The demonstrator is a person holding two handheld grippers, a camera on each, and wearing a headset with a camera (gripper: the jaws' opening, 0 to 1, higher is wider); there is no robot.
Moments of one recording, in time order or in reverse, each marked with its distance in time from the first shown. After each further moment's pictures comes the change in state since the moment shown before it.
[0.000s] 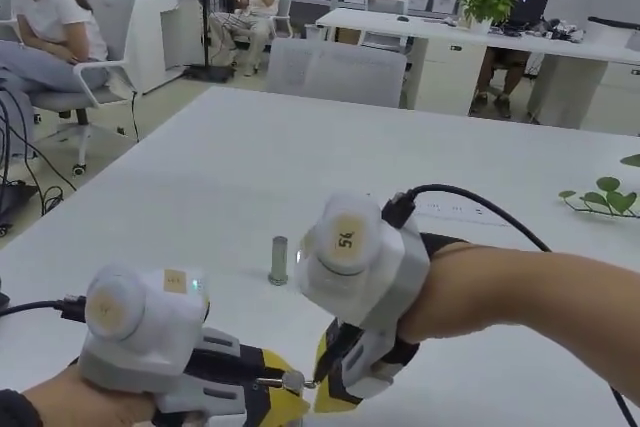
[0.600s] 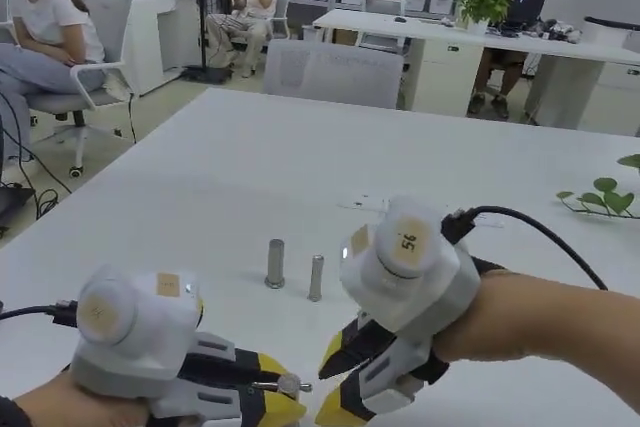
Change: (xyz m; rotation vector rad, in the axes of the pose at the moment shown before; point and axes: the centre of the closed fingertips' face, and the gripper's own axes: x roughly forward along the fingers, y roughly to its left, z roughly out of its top) left arm 0.000 0.001 0.000 -0.008 -0.003 -0.003; right arm -0.007 0.002 -0.008 0.089 -0.186 -0.023
